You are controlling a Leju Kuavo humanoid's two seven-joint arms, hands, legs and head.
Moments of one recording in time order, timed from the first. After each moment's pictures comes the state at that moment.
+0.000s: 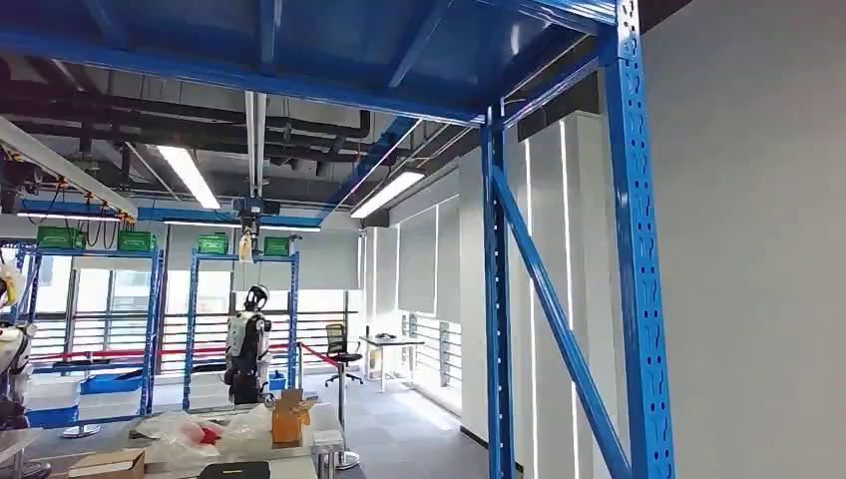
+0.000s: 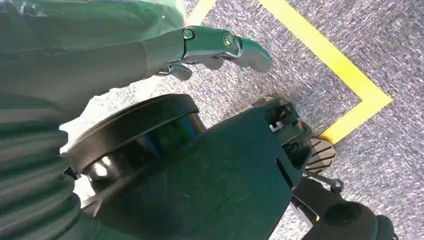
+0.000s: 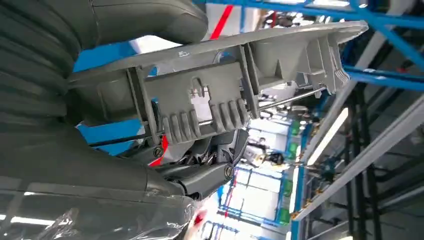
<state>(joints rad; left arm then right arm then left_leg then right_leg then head) -0.13 -0.03 -1.15 -0.30 0.69 0.25 -0.08 -0.53 -0.29 0.91 -1.95 -0.20 -0.39 -0.14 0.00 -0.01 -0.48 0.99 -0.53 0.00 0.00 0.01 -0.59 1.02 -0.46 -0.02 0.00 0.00</state>
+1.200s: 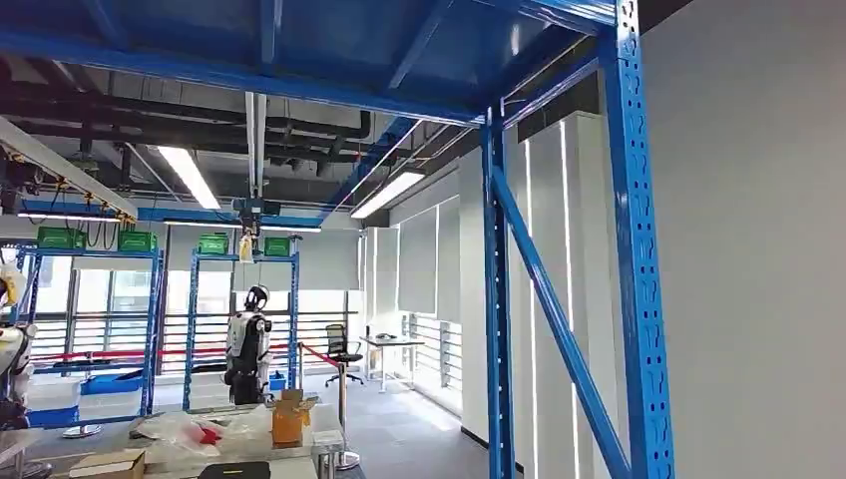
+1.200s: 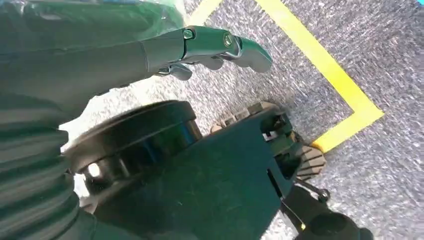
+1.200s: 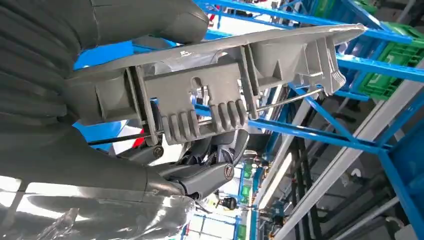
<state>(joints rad) -0.12 -0.02 -1.15 -0.34 0.76 0.30 -0.10 -0.45 -0.30 0.95 -2.10 -0.25 -0.27 -0.24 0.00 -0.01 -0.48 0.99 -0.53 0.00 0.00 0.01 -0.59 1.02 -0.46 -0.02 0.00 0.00</state>
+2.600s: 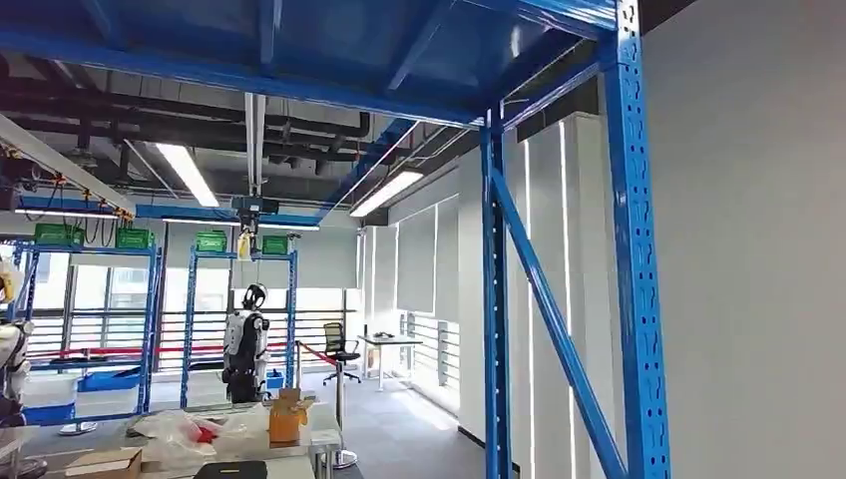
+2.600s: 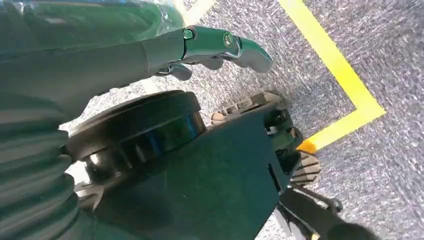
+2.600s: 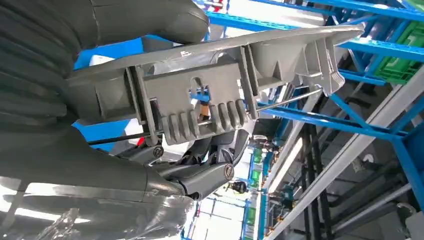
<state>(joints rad) -0.10 -0.02 -1.15 -0.35 0.84 0.31 -0.13 -0.41 -0.30 0.97 -2.11 -0.15 -0.33 -0.21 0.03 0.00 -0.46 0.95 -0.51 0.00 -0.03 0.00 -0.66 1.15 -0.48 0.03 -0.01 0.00</state>
